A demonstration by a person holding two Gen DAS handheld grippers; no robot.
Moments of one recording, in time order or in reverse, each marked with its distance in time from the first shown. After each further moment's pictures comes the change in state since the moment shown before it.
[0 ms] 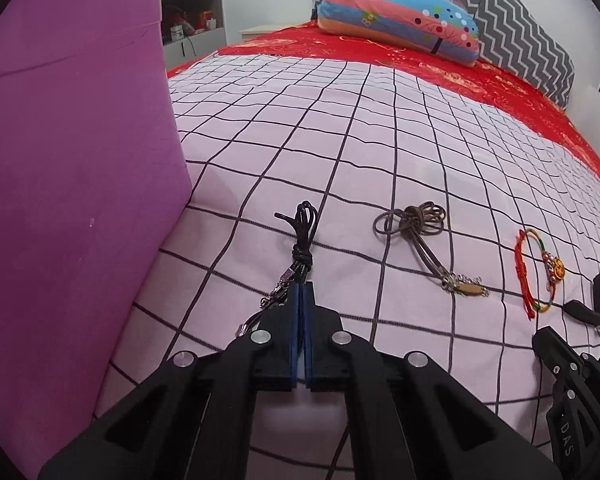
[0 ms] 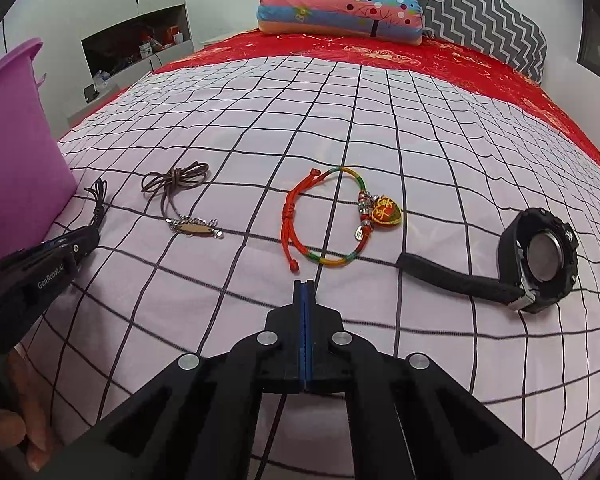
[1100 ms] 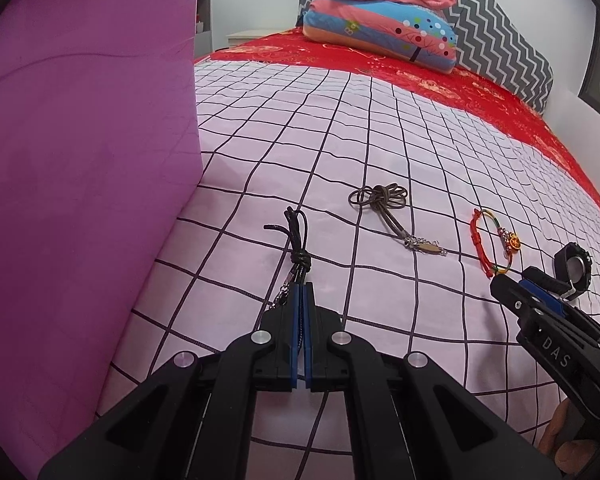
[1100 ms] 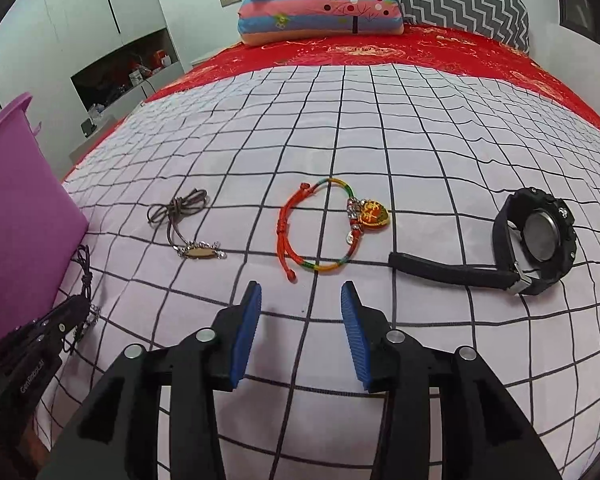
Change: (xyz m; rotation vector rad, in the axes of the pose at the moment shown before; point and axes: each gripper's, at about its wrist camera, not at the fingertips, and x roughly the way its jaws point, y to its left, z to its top) left arm -0.037 0.008 -0.023 0.000 -0.019 -0.083; right arm -0.007 -0.012 0.007 0.127 -0.018 0.058
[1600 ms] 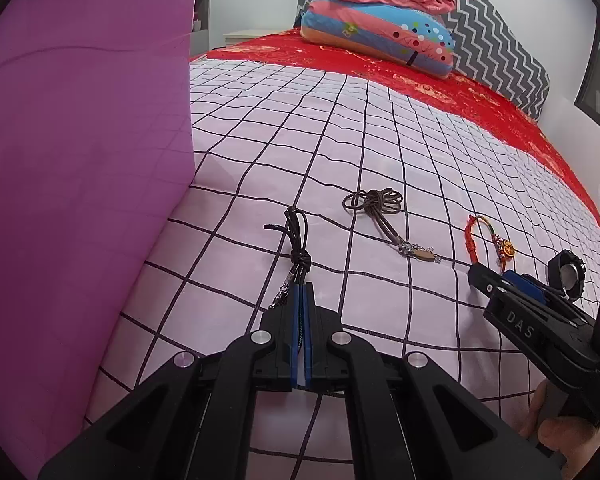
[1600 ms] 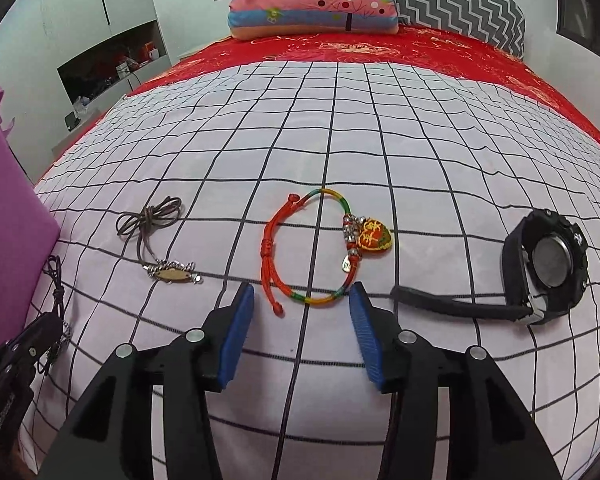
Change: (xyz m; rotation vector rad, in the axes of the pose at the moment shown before) left arm 0.004 0.000 0.002 -0.018 -0.008 -0.035; right arm 0.026 0.001 0.014 -0.018 0.016 -0.073
